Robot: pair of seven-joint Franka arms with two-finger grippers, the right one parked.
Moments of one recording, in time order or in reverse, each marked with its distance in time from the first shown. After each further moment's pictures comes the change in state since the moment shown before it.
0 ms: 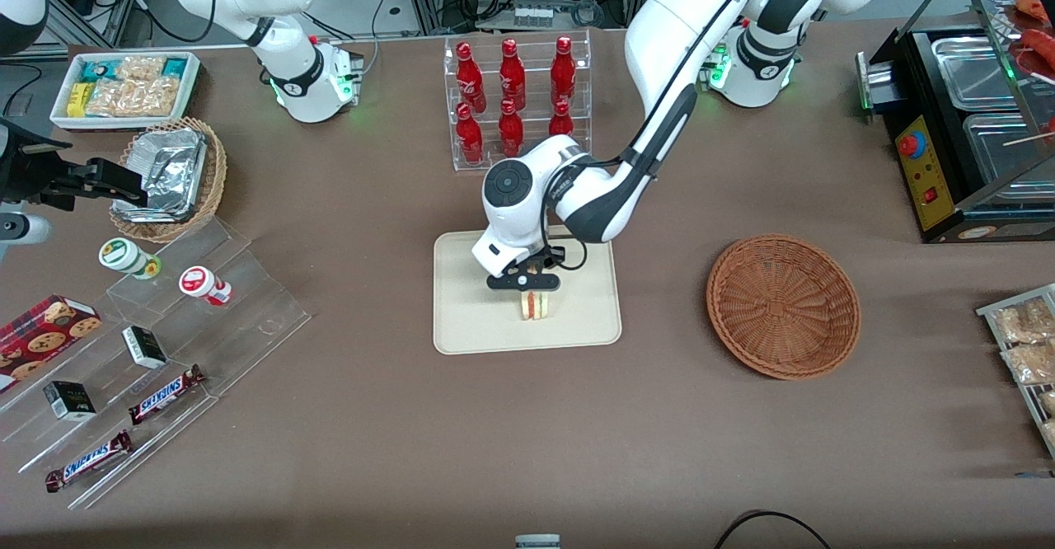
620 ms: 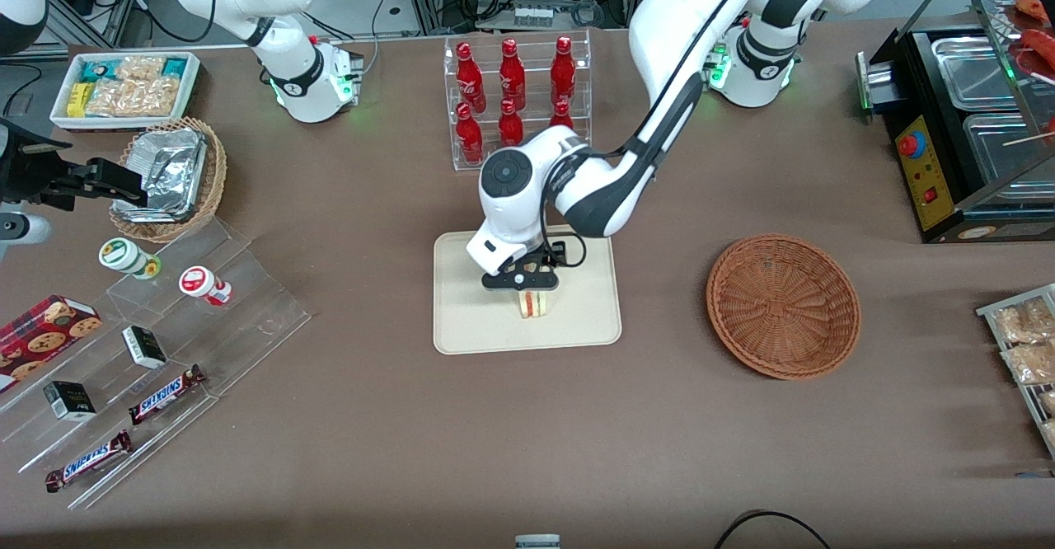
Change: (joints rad) arm 0.009 -0.079 0.013 0.054 -0.002 -0.065 -0.019
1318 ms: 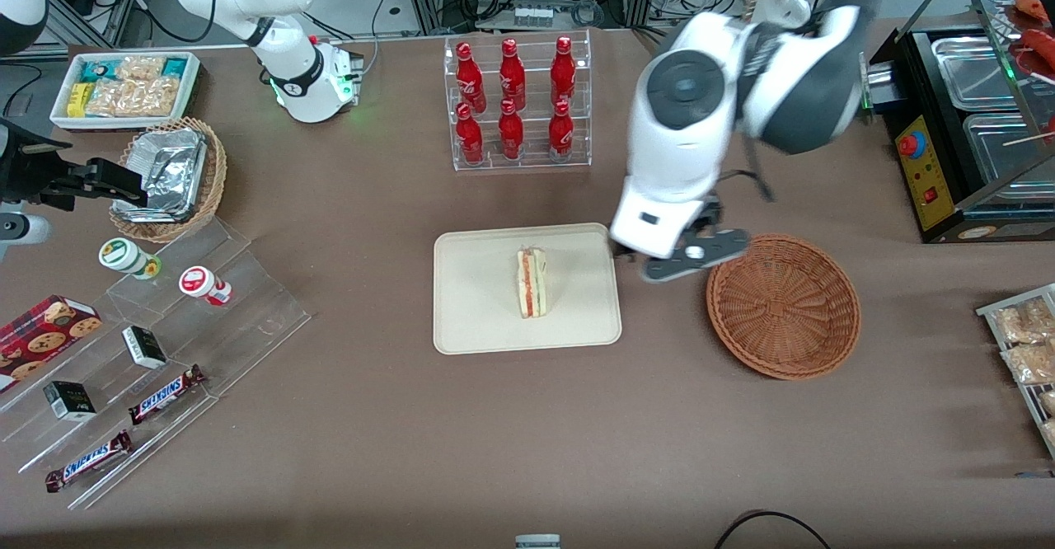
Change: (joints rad) arm 0.011 -0.376 0.357 -0.024 -0.096 -0.415 0.128
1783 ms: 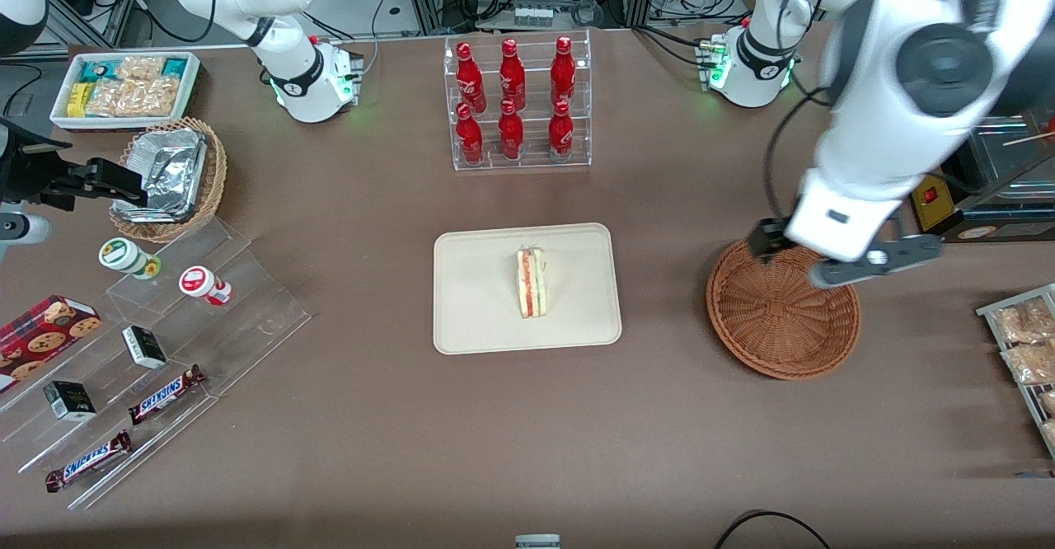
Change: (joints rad) arm 0.006 -0.155 0.267 -0.138 -0.024 -0.003 0.370
